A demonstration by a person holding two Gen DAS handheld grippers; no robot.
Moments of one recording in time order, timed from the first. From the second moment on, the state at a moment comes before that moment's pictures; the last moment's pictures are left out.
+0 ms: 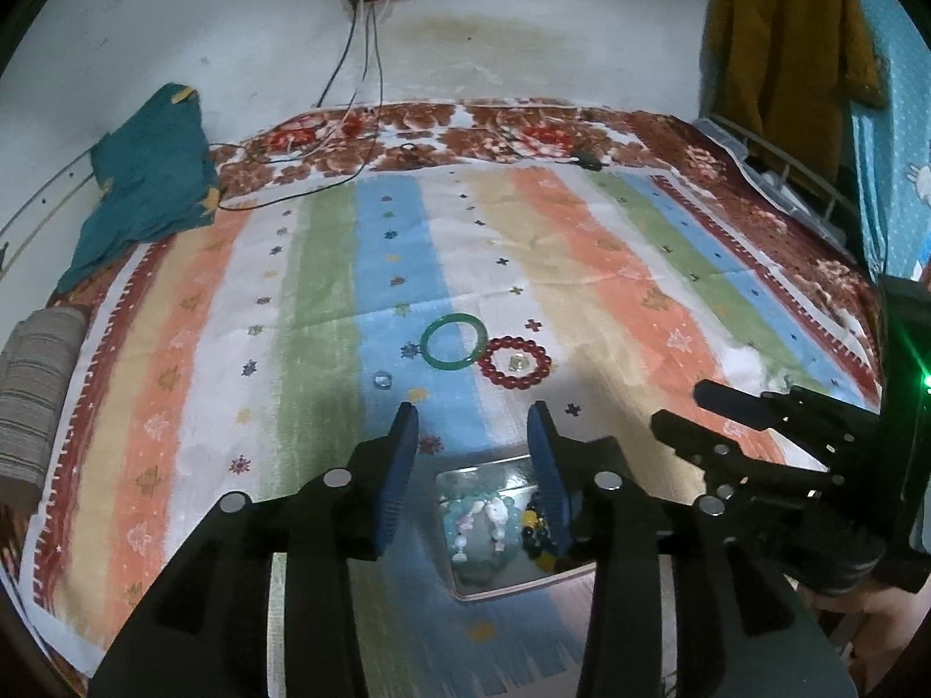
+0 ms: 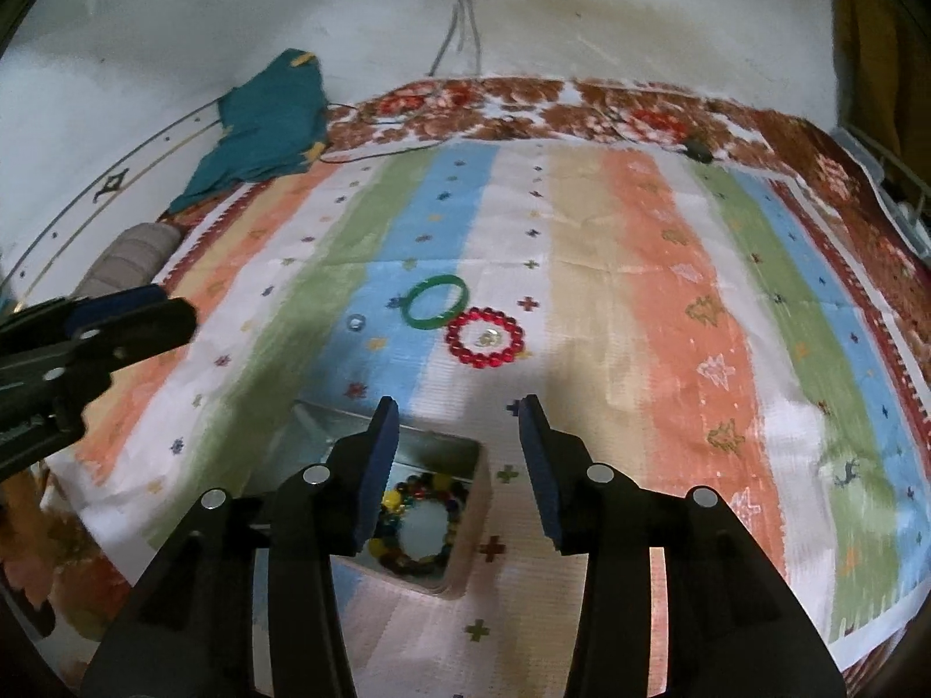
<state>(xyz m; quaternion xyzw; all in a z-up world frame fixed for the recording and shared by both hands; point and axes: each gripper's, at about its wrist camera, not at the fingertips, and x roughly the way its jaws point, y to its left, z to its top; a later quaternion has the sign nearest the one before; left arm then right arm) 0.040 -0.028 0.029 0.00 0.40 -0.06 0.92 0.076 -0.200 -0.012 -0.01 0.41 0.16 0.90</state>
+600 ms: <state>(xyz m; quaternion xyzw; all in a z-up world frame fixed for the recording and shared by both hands) 0.083 -0.010 0.008 -0.03 0.42 -0.02 0.91 0.114 -0.214 -0.019 0.00 0.43 0.12 0.90</state>
